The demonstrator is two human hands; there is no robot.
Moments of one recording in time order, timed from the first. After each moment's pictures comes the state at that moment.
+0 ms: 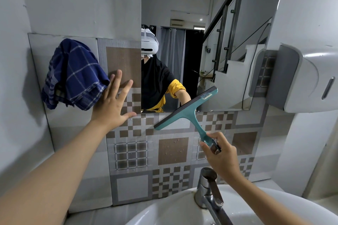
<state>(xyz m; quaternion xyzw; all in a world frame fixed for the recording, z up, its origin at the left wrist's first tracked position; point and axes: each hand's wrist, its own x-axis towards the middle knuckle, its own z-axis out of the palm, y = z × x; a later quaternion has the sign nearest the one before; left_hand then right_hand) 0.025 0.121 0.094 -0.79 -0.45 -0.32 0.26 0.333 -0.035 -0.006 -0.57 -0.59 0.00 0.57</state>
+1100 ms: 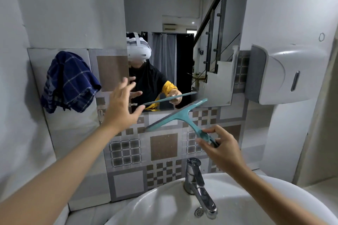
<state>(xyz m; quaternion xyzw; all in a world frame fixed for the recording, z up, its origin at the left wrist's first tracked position) 0.076 0.045 0.111 -0.80 -0.34 -0.49 0.05 0.322 -0.125 0.050 -0.59 -0.55 0.14 0.57</state>
